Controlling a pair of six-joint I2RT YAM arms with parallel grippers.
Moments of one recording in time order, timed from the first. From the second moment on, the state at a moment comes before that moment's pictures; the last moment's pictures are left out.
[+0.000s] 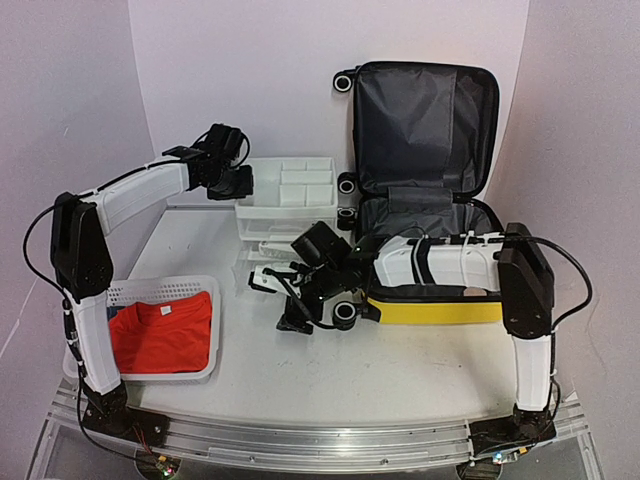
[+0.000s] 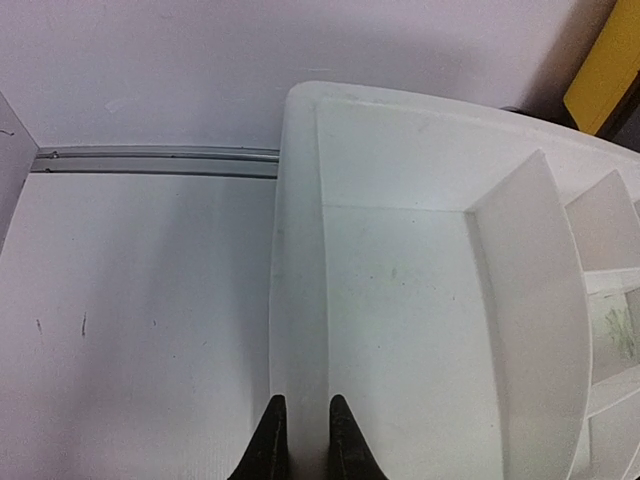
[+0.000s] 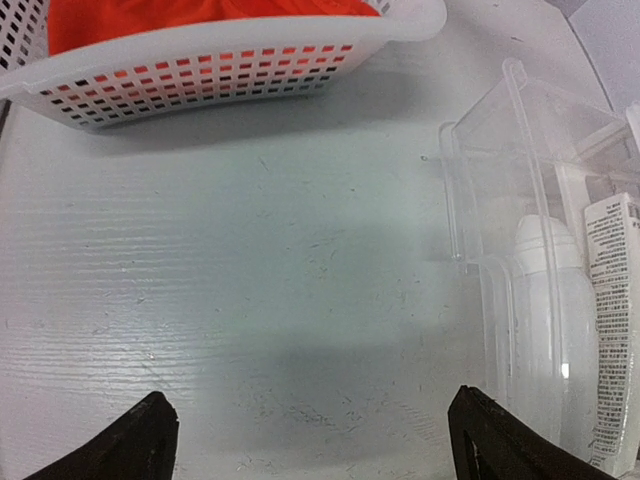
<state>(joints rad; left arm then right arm) -0.50 1.94 1.85 -0.60 -0.24 -0.41 1.01 2.04 1.56 -0.38 -0.18 -0.52</state>
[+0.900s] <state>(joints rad) -0.53 1.88 1.77 -0.60 -0.26 -0.46 0.87 2.26 1.81 -0.32 -0.03 -0.62</state>
